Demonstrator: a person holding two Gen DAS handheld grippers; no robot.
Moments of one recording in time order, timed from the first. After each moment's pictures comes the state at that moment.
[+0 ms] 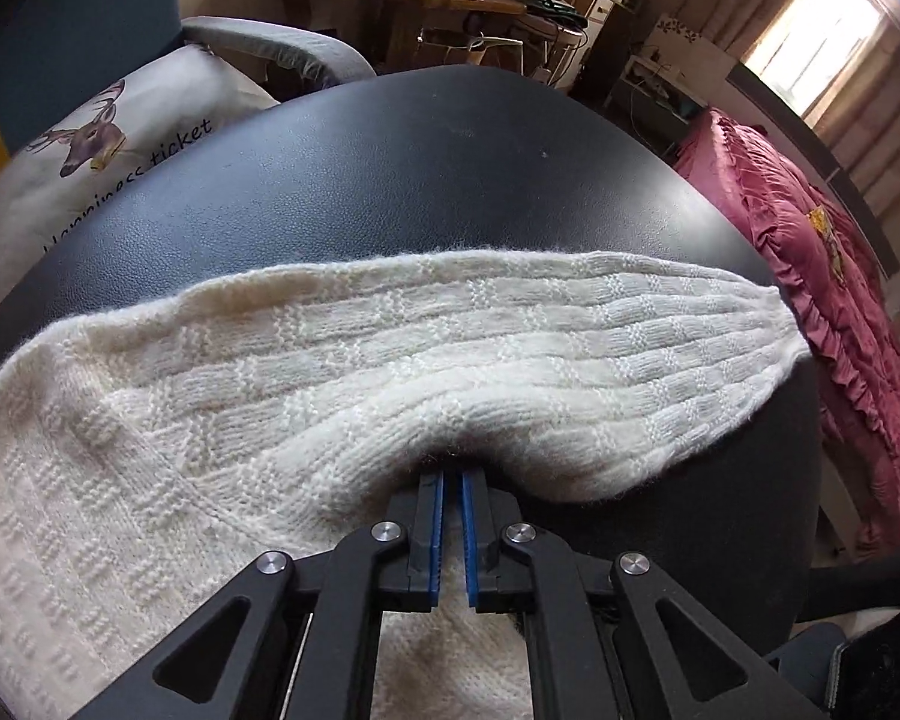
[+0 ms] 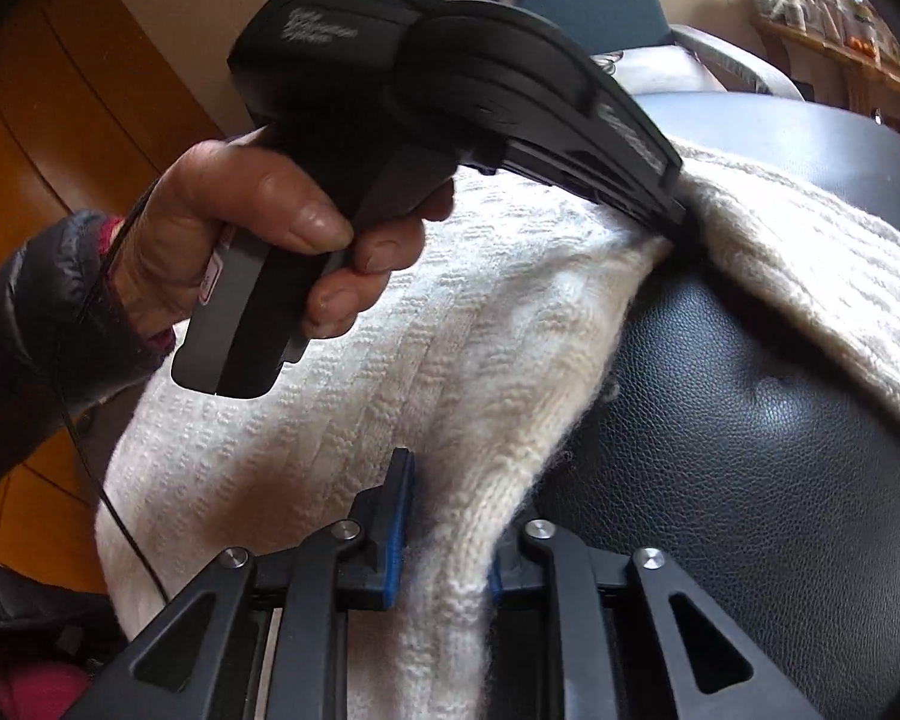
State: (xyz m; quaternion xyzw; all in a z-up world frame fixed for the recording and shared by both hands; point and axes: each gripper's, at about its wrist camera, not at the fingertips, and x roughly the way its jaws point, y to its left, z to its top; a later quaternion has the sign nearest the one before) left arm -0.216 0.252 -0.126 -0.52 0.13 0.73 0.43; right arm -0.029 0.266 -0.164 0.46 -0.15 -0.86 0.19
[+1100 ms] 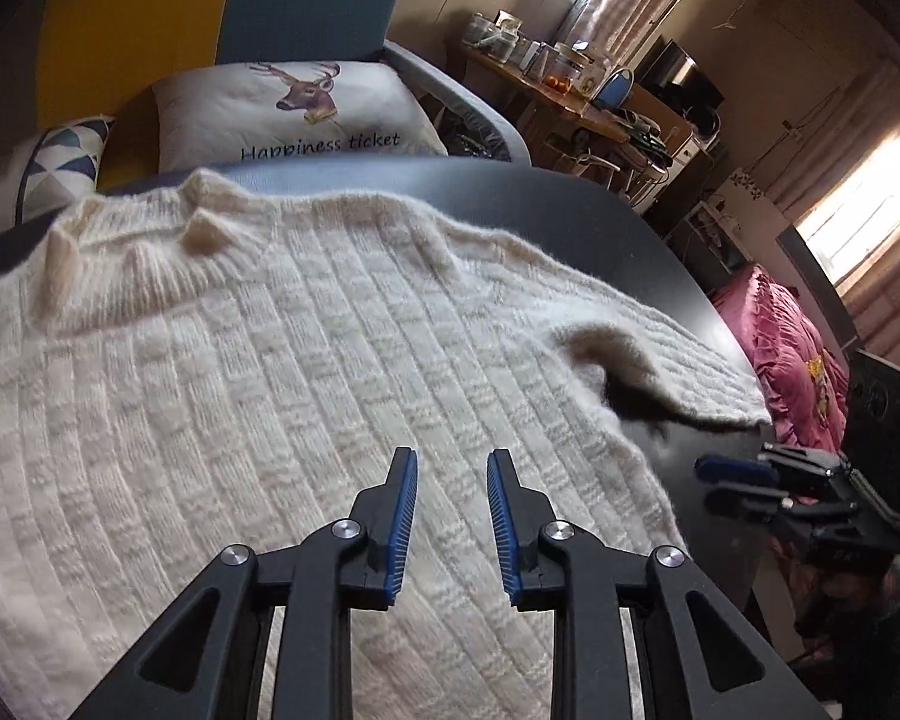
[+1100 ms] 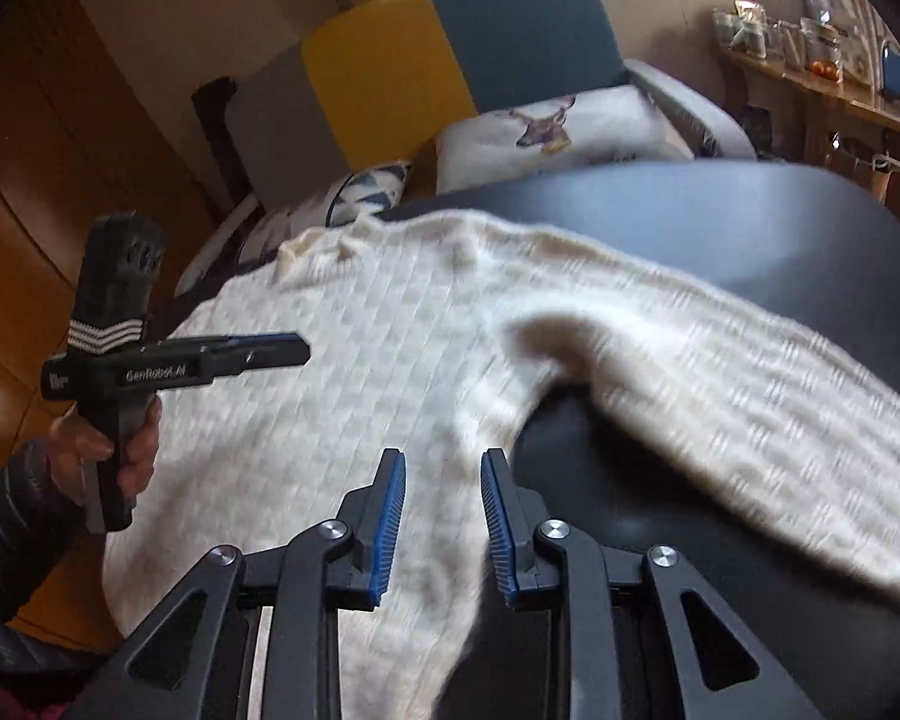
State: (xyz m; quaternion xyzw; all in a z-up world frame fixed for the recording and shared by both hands) left arm -0.194 0.055 -0.098 -0.49 -0.03 0.80 0.35; right arm -0.081 0.311 -0.092 0.43 -0.12 -0.89 0.12
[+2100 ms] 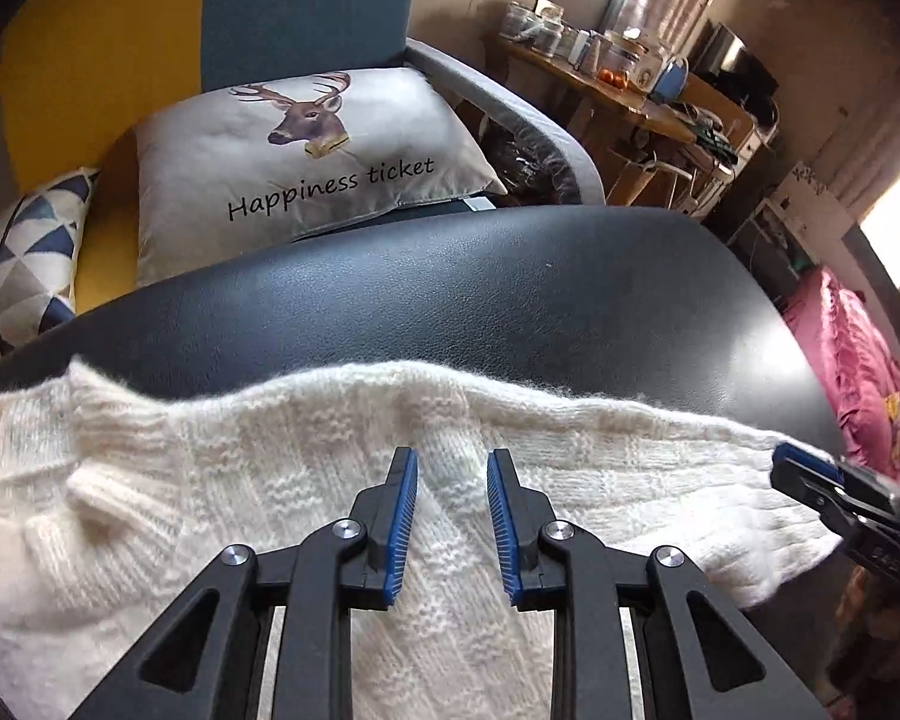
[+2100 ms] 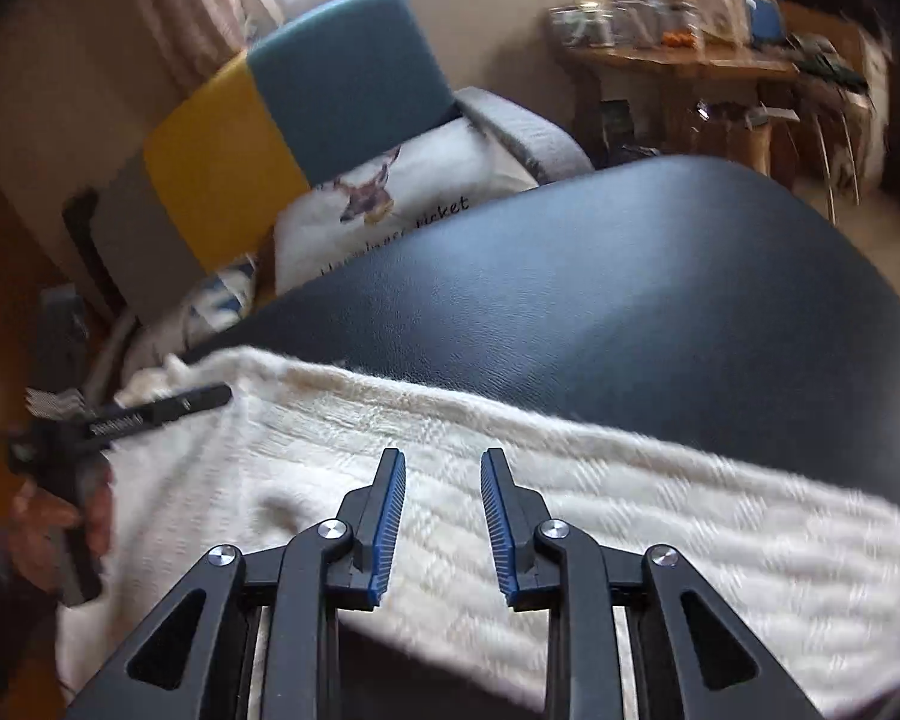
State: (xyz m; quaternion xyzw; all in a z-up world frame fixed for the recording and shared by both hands) left arm -0.308 0.146 -0.117 -0.50 -0.01 0.82 0.29; right arm -0.079 0.438 -0.110 0.37 -0.29 -0.88 -0.01
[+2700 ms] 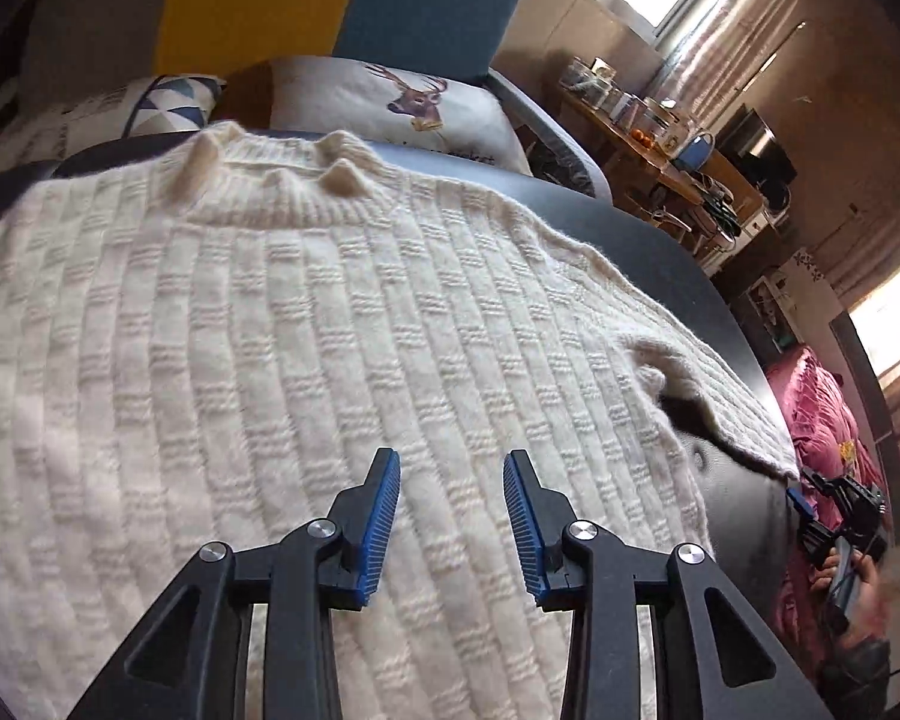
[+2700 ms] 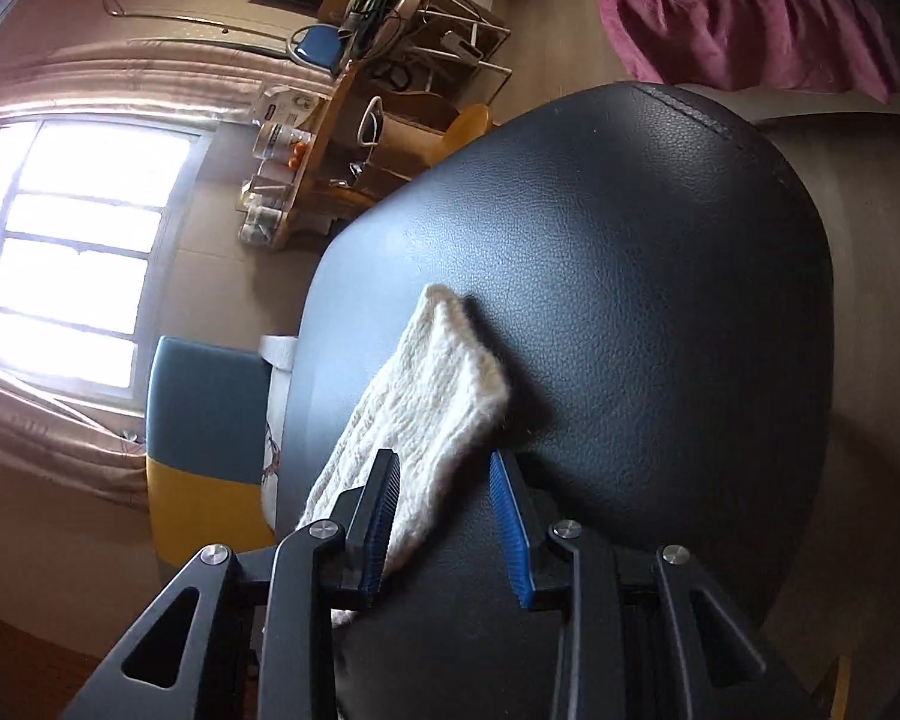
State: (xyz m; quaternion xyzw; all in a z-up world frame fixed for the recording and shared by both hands) left arm -0.157 -0.001 -0.115 -0.49 -0.10 0.83 0.24; right arm 0.139 0.565 -0.181 0.19 -0.62 -0.73 -0.22
